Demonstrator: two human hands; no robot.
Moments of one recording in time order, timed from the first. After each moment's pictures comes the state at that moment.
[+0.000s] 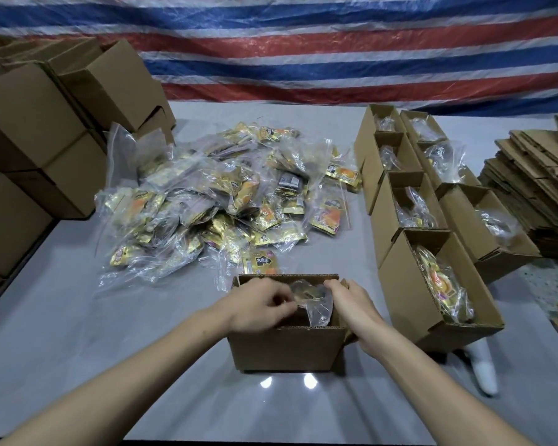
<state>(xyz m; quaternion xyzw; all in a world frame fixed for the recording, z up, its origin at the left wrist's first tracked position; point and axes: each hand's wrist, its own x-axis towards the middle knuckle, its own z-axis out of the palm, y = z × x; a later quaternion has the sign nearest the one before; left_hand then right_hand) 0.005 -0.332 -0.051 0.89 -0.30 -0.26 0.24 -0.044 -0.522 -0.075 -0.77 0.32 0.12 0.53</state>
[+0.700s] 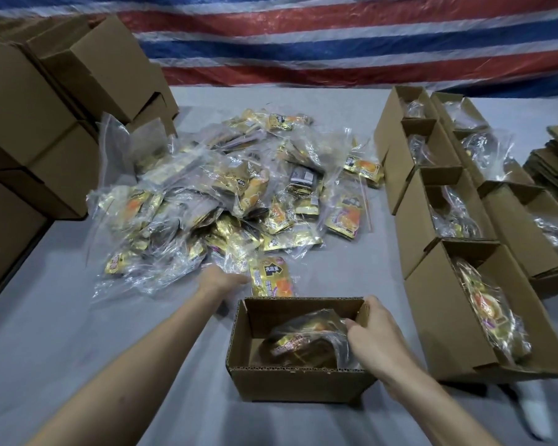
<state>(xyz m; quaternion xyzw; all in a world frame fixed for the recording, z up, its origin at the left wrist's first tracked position) 0.118 -0.293 -0.157 0.85 0.23 -0.24 0.41 -0.039 -0.523 -0.093 -0.84 0.29 0.12 0.44</state>
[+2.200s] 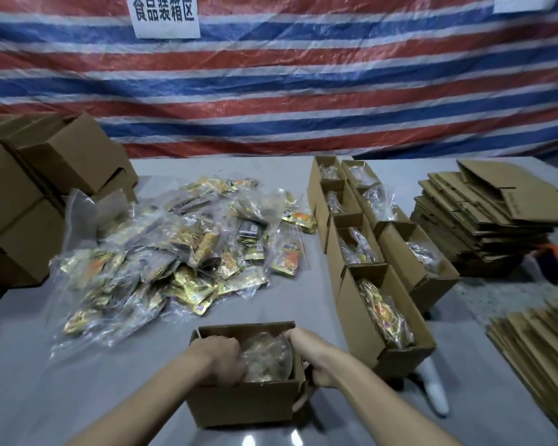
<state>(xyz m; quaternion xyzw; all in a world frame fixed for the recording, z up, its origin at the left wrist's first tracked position) 0.009 -0.356 -0.050 0.91 -0.22 -0.35 -0.02 -0.044 -0.531 -0.067 -0.65 0.34 0.32 0.60</state>
